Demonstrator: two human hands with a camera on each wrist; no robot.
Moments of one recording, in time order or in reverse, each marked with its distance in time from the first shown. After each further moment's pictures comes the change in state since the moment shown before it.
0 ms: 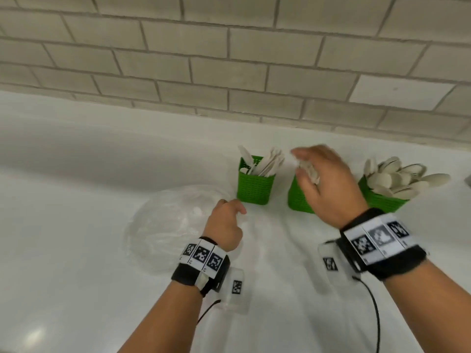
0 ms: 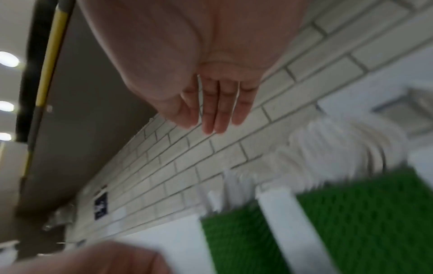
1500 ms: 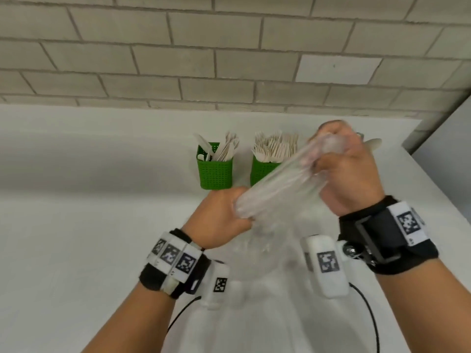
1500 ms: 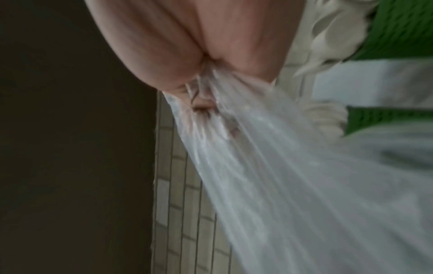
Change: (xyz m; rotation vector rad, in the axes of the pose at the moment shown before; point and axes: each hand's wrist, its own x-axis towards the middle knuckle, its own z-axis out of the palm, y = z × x) left_hand -0.044 0.071 -0.003 -0.094 -0.127 0.449; right_hand -0.044 -0.014 -0.071 1.150 0.291 0.464
